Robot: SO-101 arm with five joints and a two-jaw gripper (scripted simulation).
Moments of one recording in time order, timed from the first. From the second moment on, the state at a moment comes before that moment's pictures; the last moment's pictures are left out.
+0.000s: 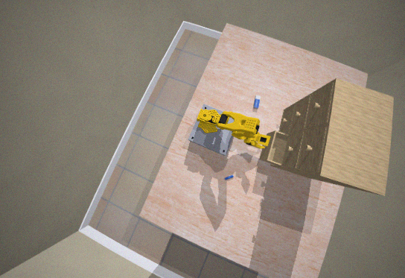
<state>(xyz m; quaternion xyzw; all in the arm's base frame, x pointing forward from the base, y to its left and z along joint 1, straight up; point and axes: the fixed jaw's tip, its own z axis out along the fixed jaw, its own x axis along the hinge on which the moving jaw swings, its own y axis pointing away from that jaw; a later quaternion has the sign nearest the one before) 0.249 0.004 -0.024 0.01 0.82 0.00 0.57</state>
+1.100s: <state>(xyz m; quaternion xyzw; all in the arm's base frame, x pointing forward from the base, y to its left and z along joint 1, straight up) 0.239 0.004 -0.024 0.01 0.83 0.00 0.56</state>
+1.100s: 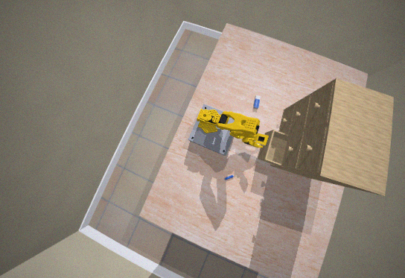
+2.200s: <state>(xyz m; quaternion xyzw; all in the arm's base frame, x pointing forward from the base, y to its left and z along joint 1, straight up) 0.234 0.005 -0.024 0.01 0.83 0.00 0.56</state>
